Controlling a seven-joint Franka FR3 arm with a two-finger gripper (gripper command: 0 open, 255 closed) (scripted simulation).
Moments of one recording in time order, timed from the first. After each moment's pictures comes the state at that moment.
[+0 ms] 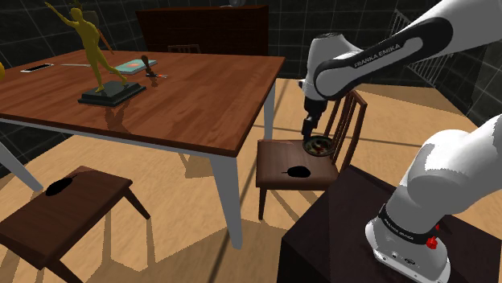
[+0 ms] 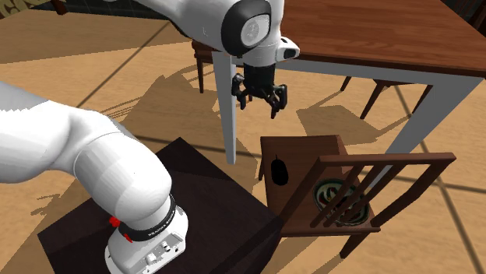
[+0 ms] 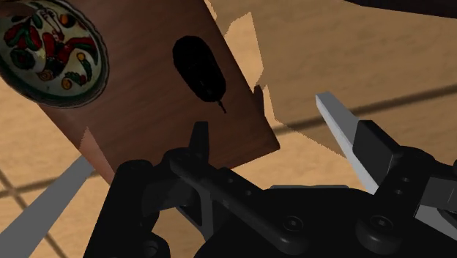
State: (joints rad) arm 0.02 -0.51 -0.12 -2.71 -0.10 2.21 -0.29
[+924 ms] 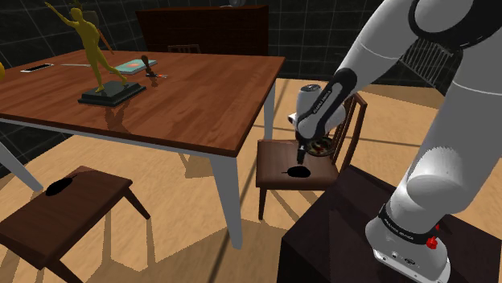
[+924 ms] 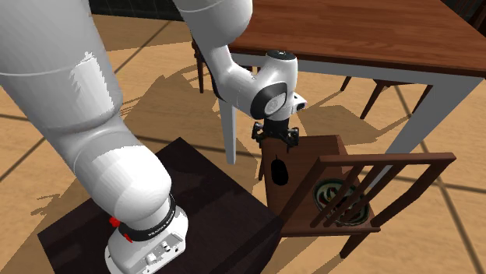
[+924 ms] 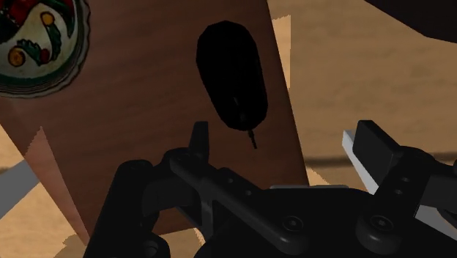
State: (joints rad) arm 0.02 0.09 -0.20 -2.67 -0.12 2.77 -0.54
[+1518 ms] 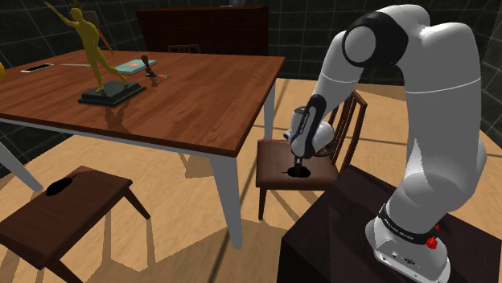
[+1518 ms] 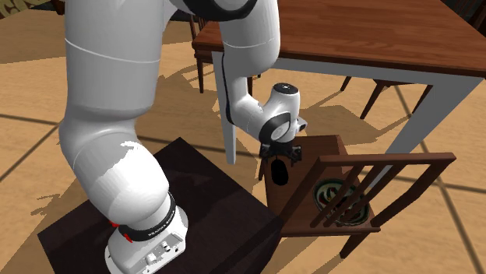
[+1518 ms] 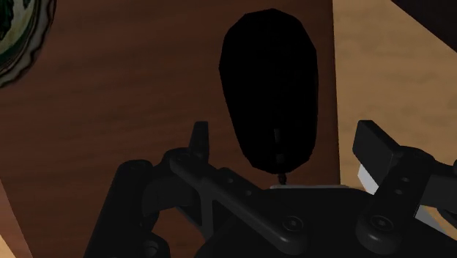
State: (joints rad) arm -0.05 0.46 -0.15 -2.52 -0.09 3.00 -0.67
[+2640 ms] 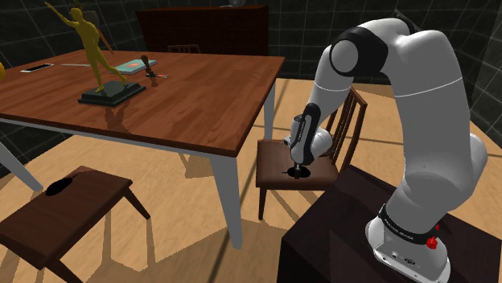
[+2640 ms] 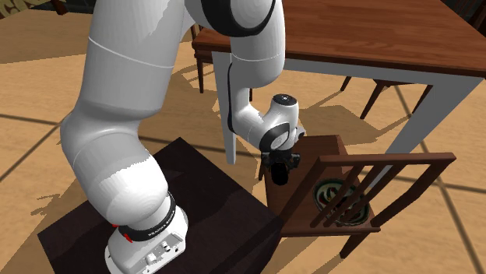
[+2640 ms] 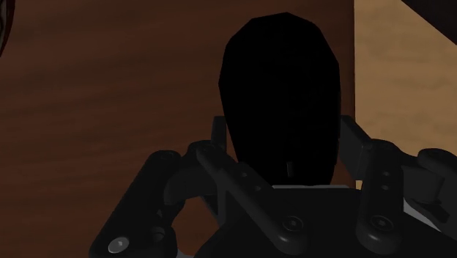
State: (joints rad) arm -0.07 0.58 -0.14 -2.48 -0.09 3.08 -0.68
